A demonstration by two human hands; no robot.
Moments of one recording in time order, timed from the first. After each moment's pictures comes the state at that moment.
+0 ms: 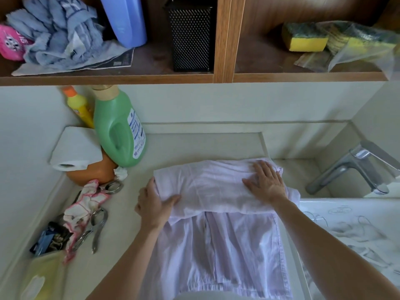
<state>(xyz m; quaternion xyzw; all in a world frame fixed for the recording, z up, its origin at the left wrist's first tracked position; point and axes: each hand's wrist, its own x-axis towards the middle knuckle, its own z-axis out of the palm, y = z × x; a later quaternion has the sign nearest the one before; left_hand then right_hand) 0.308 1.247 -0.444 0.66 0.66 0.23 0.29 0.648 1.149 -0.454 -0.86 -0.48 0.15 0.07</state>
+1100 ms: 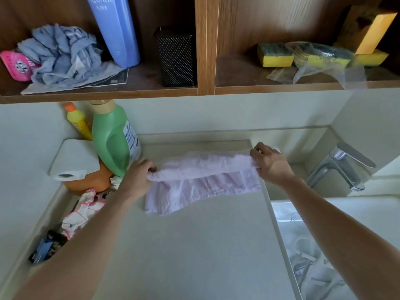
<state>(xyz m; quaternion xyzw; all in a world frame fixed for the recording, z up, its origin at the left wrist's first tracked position) 0.294 1.341 -0.376 0.90 0.40 0.16 0.11 0.687 1.151 -0.359 -0.73 -0.66 -0.12 0.13</state>
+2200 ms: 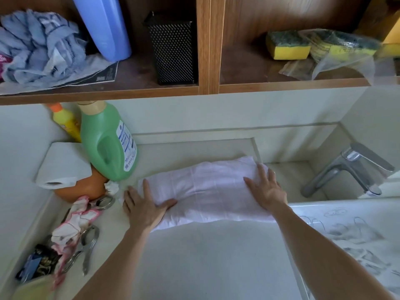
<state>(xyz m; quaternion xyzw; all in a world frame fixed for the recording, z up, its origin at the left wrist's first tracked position) 0.312 1.287 -0.457 0.72 0.68 0.07 0.16 0.659 1.145 -0.445 -0.89 -0.37 0.20 0.16</state>
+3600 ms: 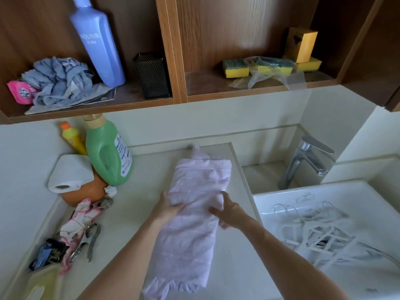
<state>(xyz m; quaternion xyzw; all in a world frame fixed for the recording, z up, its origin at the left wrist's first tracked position) 0.353 1.209 -0.406 0.68 0.56 0.10 0.45 0.547 1.070 -0.406 -0.81 -0.39 0.38 0.21</state>
